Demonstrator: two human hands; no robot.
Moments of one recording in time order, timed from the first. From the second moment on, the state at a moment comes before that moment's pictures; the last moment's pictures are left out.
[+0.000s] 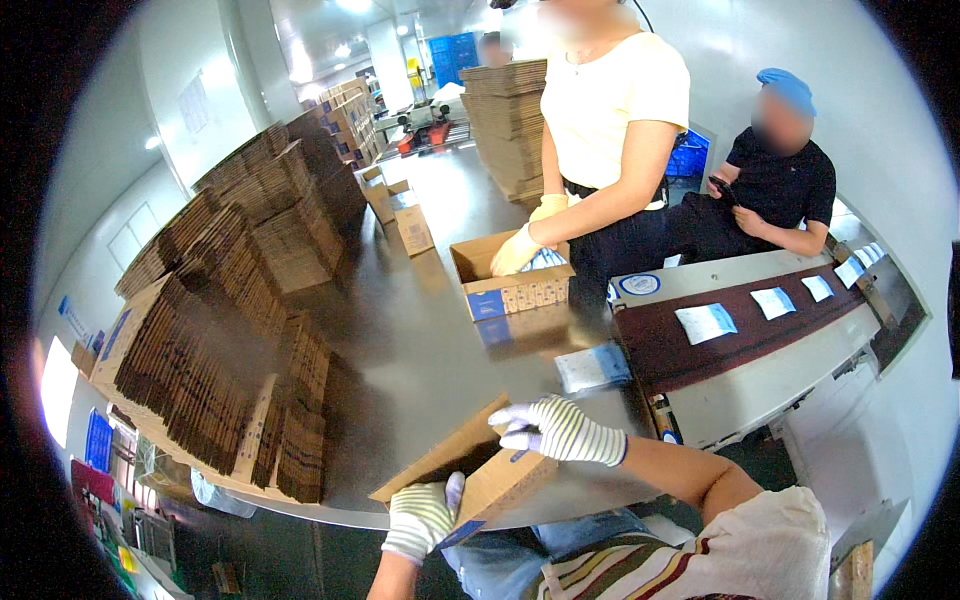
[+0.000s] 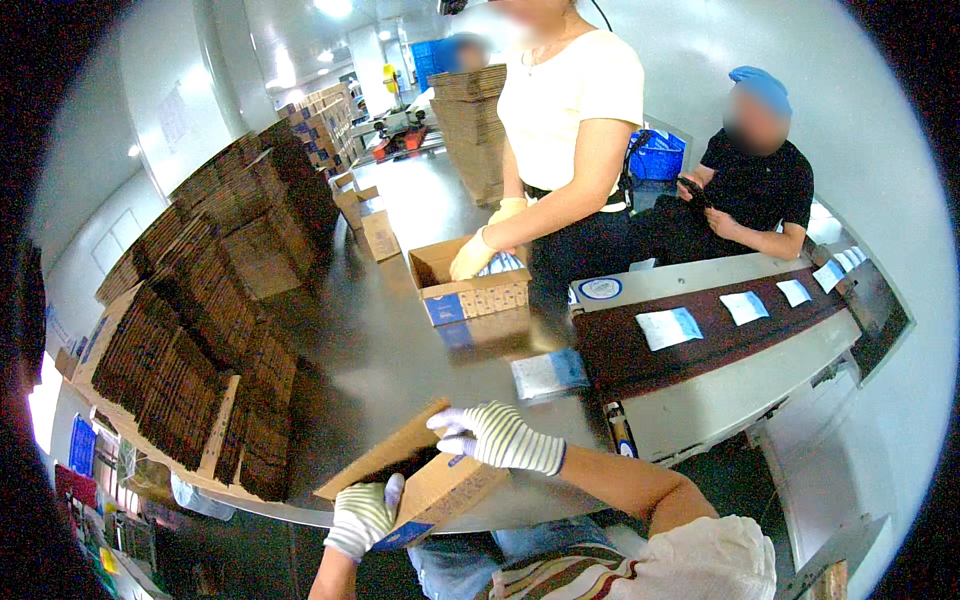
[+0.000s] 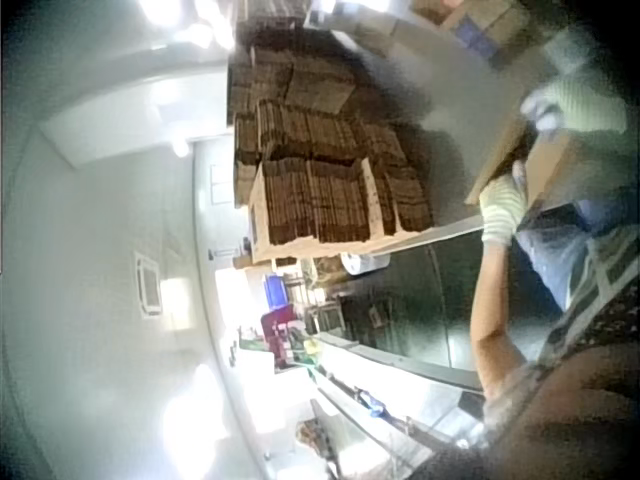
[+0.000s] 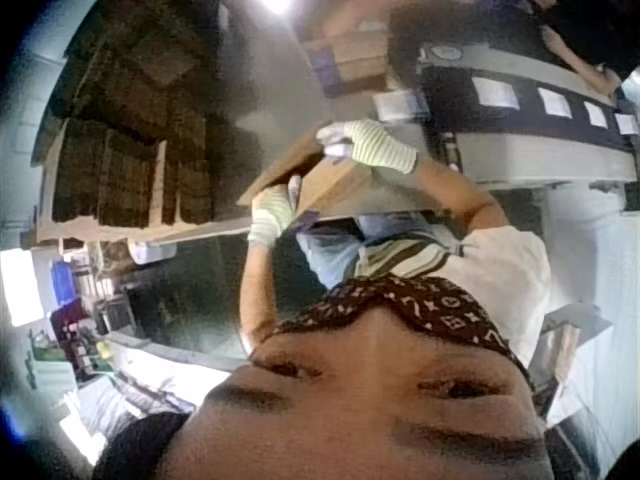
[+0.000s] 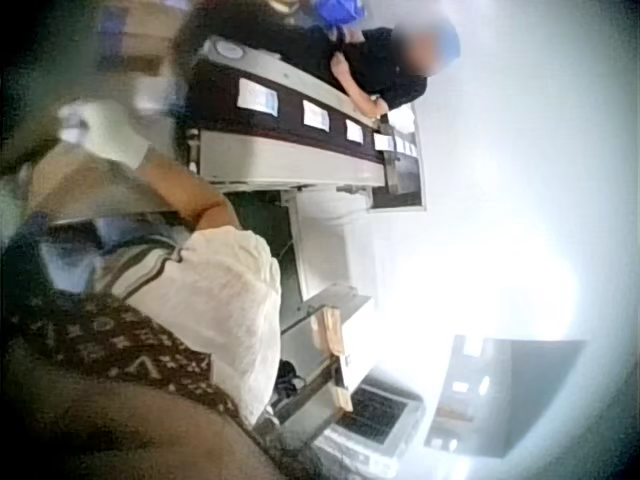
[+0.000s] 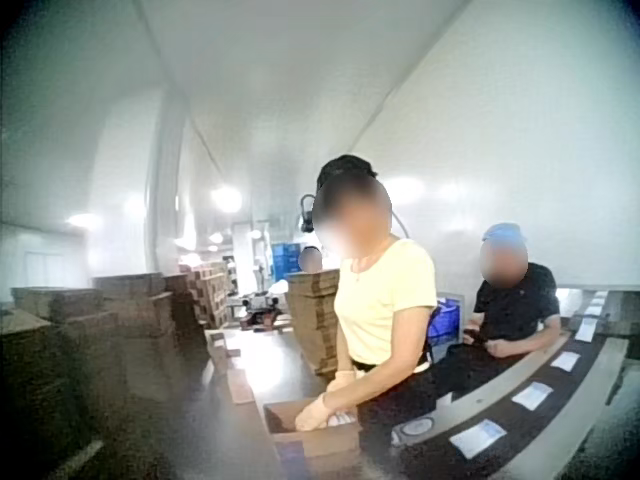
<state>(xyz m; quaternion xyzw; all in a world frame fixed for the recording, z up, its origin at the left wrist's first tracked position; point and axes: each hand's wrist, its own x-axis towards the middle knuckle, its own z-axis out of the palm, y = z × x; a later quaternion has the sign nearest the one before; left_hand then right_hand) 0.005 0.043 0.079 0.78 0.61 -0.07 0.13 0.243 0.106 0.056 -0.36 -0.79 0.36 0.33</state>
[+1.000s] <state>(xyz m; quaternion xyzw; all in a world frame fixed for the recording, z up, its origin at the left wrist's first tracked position) 0.037 -0.001 0.051 0.46 0.47 0.62 0.43 0.241 0.081 0.094 -0.38 -0.74 0.33 0.45</state>
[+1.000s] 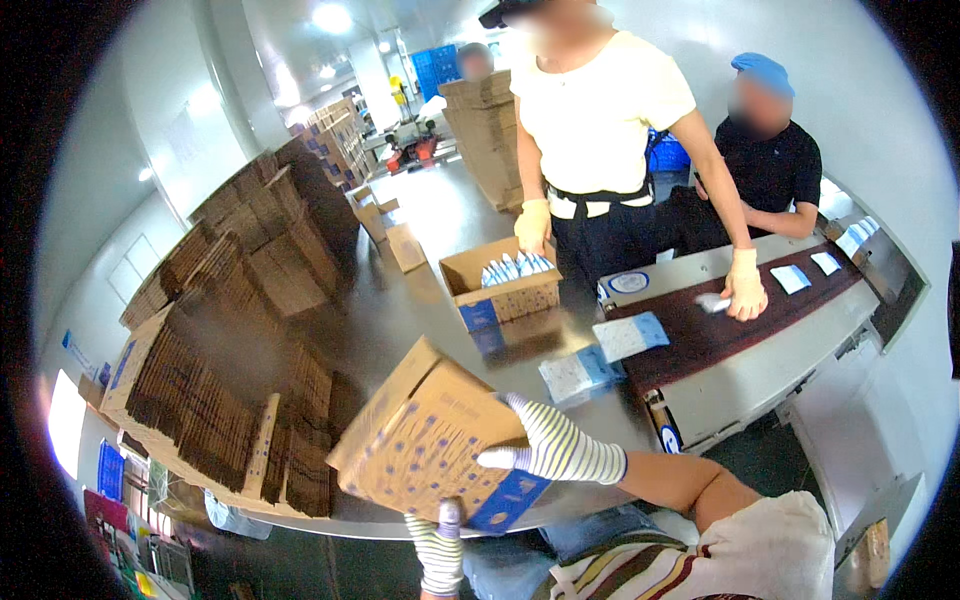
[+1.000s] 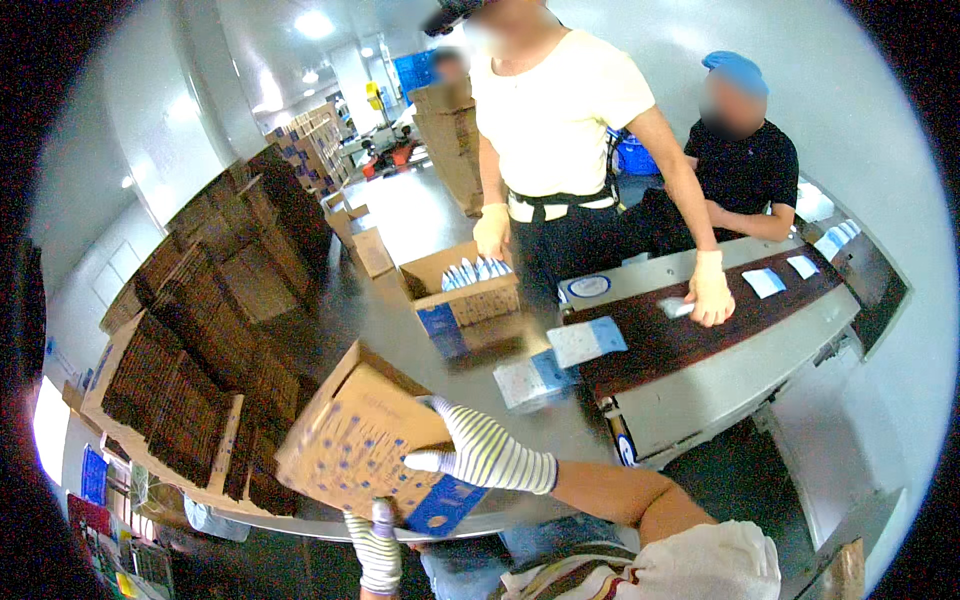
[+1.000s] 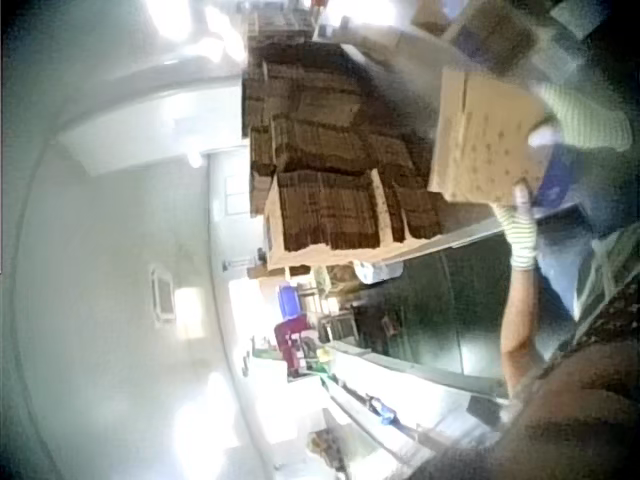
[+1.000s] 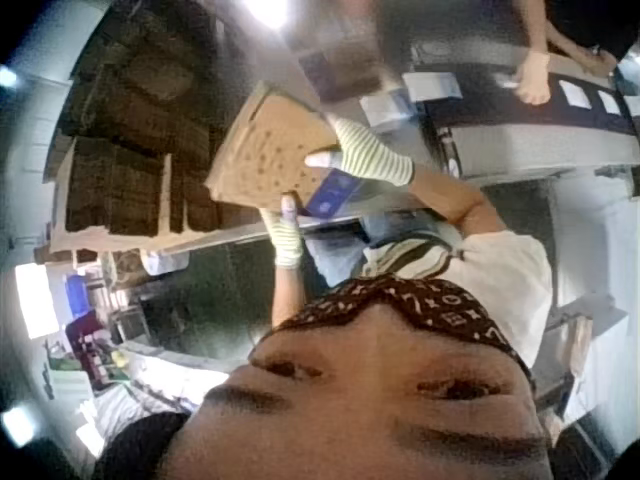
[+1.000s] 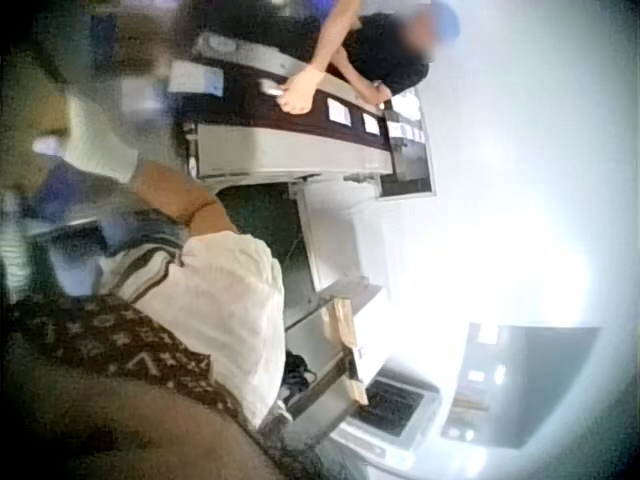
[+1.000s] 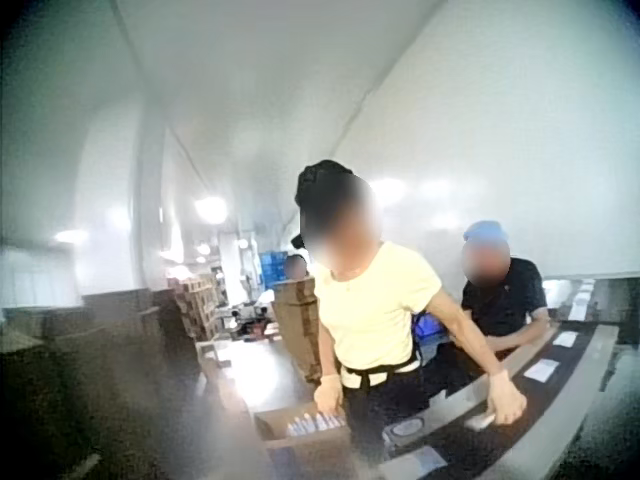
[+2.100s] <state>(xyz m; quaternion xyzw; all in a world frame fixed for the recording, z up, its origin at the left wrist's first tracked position) -0.018 -0.008 0.065 0.91 0.39 0.10 -0.09 0.170 0.145 0.032 -0.12 -0.90 0.08 0.42</state>
